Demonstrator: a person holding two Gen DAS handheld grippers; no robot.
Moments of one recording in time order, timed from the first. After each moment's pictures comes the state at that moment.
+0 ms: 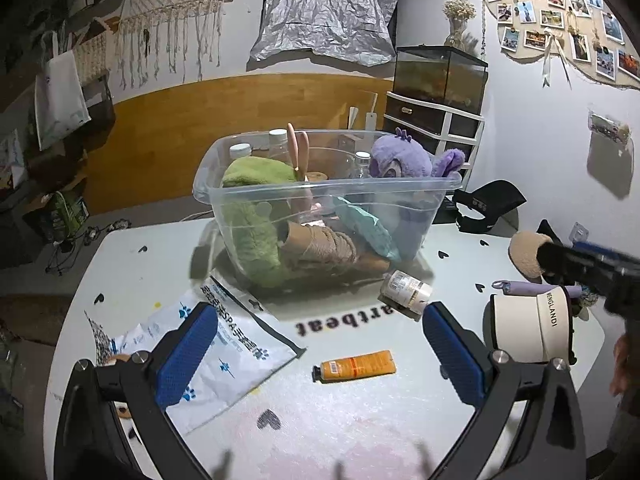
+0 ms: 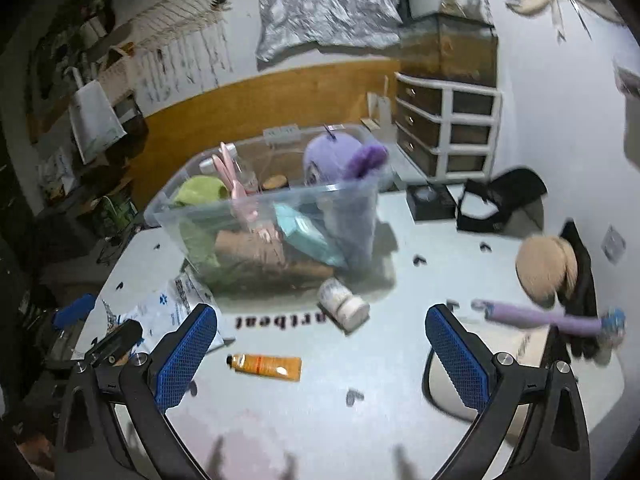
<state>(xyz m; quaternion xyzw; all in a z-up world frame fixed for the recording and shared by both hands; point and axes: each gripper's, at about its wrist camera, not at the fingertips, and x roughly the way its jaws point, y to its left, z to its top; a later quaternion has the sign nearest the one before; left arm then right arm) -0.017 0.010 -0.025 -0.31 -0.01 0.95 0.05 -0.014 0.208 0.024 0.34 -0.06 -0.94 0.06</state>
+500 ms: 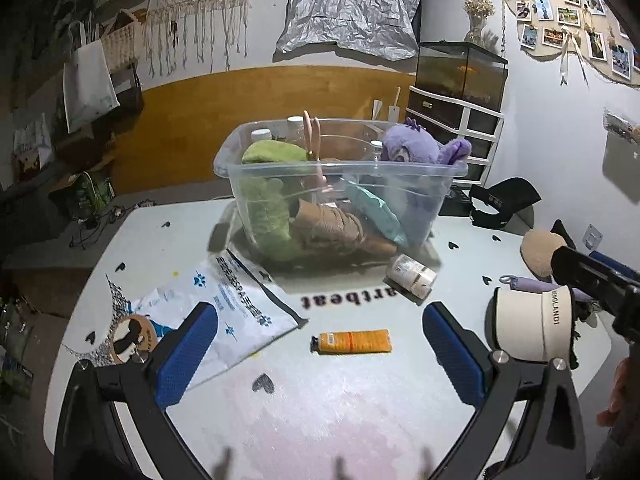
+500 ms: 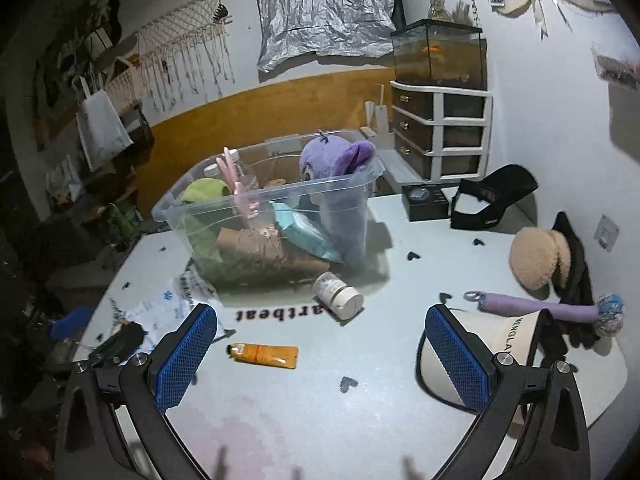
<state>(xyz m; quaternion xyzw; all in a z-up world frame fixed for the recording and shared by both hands) 0.016 0.030 -0.026 -0.32 -0.03 0.95 0.00 0.018 0.227 0.019 0.32 -0.07 -0.94 0.08</state>
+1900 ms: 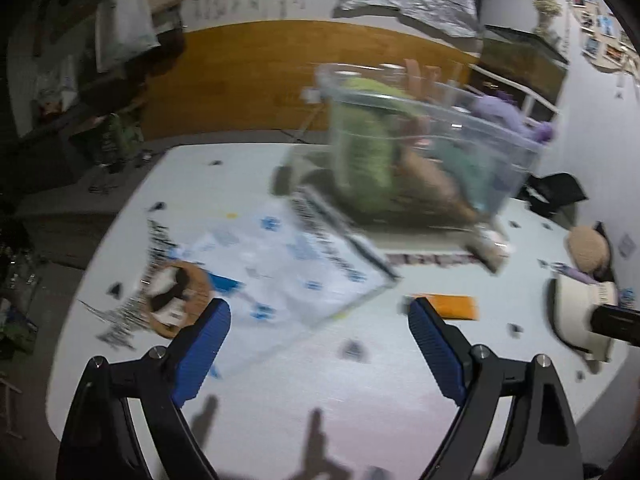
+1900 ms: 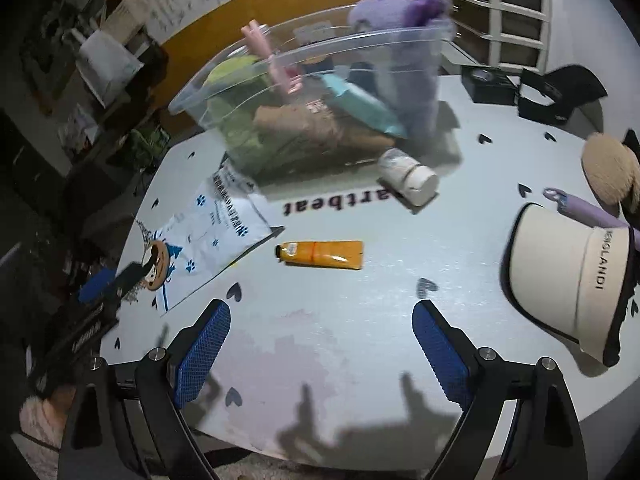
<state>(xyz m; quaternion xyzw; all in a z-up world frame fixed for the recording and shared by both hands) 0.006 -0.089 -0.085 -0.38 -0.06 0.92 -0.06 -0.012 0.167 -0.037 0.50 -0.09 -0.85 0.15</state>
